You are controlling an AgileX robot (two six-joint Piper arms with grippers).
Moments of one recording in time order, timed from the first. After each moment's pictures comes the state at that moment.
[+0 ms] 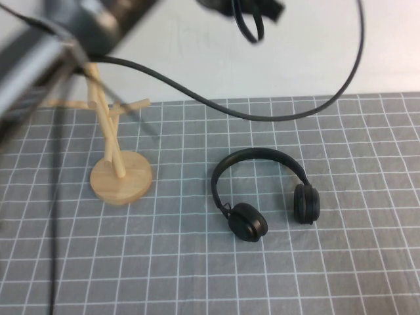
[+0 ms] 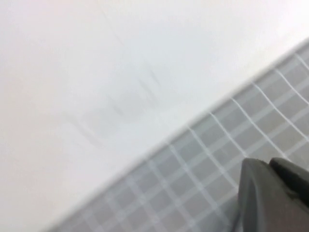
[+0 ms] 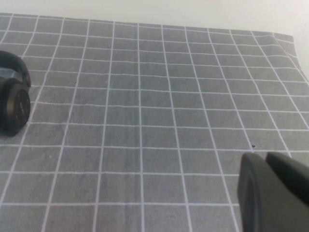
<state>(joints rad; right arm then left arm) 0.05 -0.03 0.03 -0.28 0.35 0.19 -0.74 1.94 -2.20 0.36 1.01 -0.06</state>
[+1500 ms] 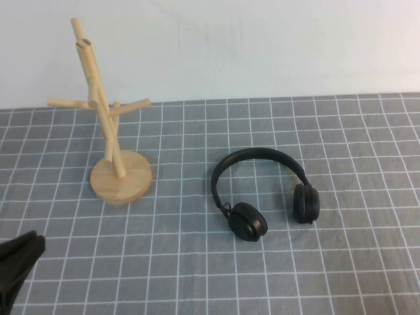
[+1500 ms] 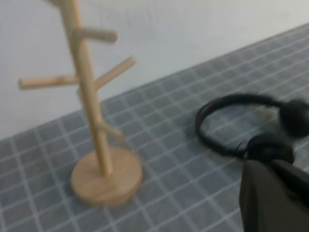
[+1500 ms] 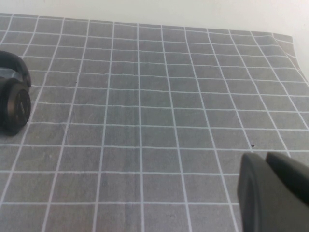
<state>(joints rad) 0.05 -0.03 0.03 -0.28 0.35 0.19 -0.94 0.33 -0.38 0.81 0.57 -0.70</state>
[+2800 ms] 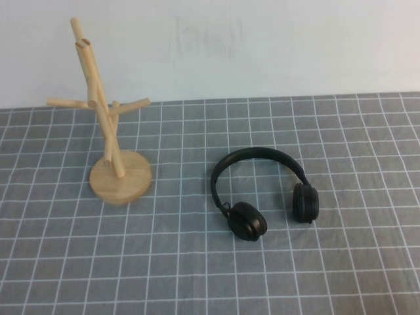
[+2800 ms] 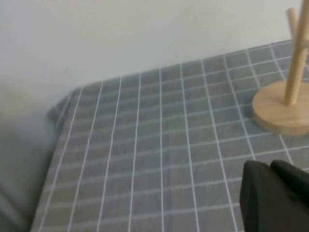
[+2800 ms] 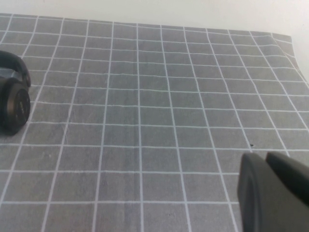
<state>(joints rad) 0.05 -0.03 0.03 -0.28 0.35 0.19 -0.36 -0.02 -0.32 0.59 0.81 -0.27</state>
